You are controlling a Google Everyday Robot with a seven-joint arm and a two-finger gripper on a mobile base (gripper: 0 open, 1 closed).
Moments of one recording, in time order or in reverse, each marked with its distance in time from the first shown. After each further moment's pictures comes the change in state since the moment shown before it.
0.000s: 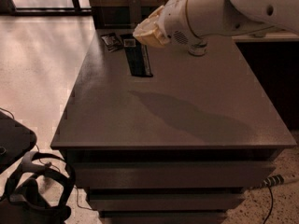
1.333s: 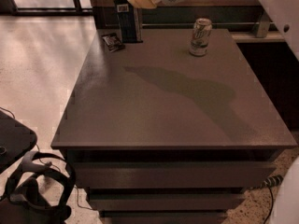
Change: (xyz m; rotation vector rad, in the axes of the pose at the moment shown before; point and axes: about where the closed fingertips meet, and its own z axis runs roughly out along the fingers) arm -0.024 -0.113 0.064 -0.032 -0.069 -0.099
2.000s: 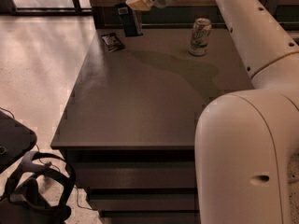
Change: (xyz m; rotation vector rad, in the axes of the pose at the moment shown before) arm 0.054 -0.059 0.075 -0.005 -0.005 -0.003
